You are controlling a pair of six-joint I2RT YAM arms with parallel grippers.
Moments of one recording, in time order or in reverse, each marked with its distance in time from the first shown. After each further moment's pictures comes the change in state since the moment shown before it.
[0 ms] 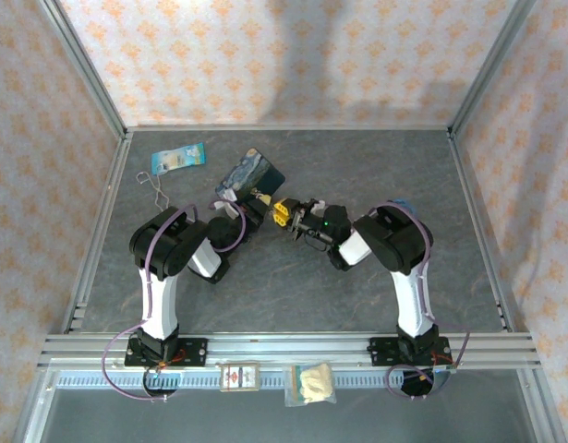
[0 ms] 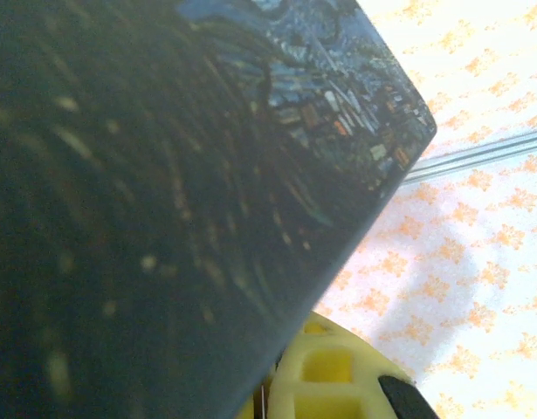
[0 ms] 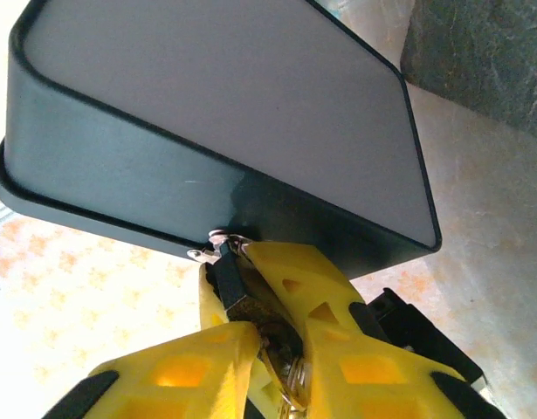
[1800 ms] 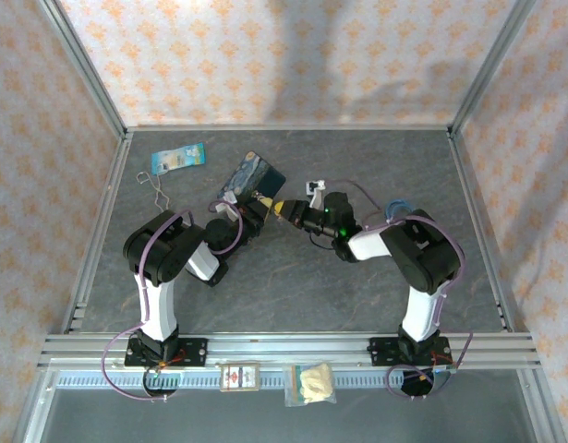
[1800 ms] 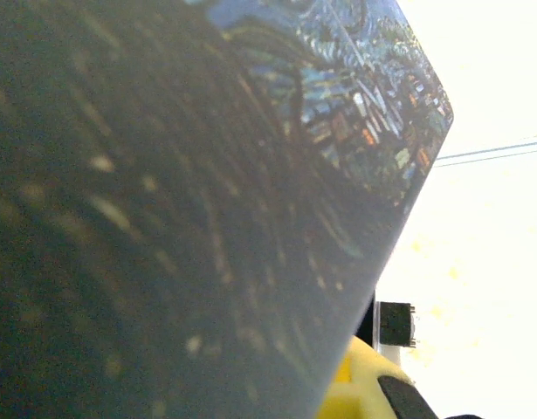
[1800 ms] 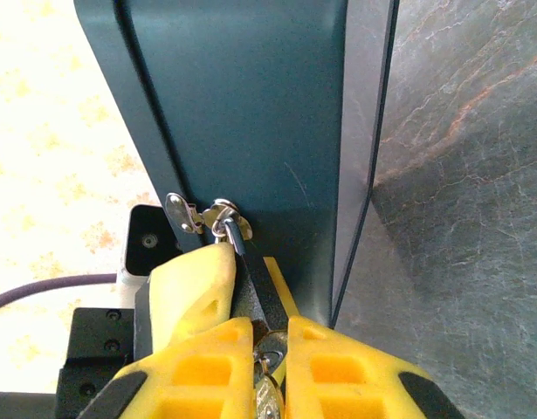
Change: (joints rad) left arm -0.016 -0.064 -0.037 -0.023 0.027 -0.105; right arm -0.009 -0.227 0.000 -0.429 -0.018 -0.964
